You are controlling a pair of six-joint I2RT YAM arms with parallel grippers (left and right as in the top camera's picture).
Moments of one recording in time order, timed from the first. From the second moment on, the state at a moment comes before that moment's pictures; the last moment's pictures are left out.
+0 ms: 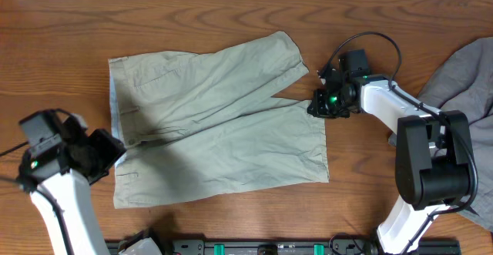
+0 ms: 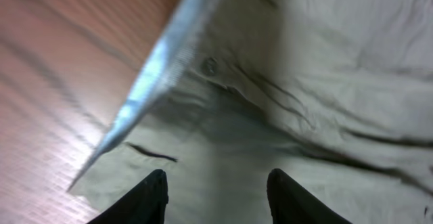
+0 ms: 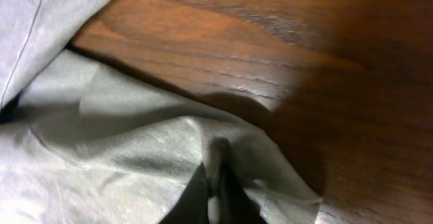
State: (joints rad) left arm 0.54 1.14 0.90 -0.99 0.27 -0.27; right arm 0.15 1.94 1.12 -0.50 -0.45 0.20
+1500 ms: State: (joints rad) left arm 0.26 1.72 0.88 -0.39 0.42 -0.15; right arm -0.03 1.91 1.12 -0.08 -0.42 0.25
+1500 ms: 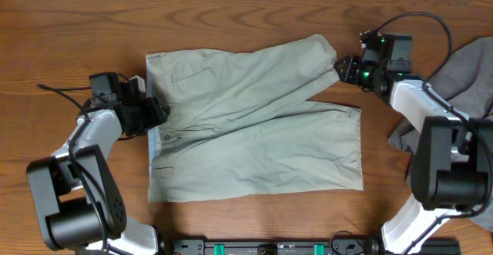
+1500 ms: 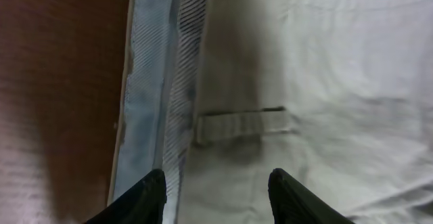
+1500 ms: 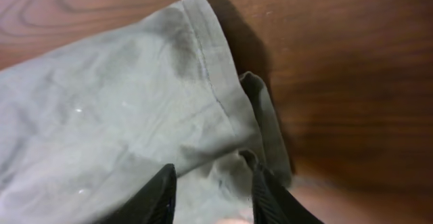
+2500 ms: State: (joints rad) left arm 0.26 1.73 0.88 -0.37 0.42 -0.14; right arm -0.07 1.78 1.12 -0.22 -0.58 0.18
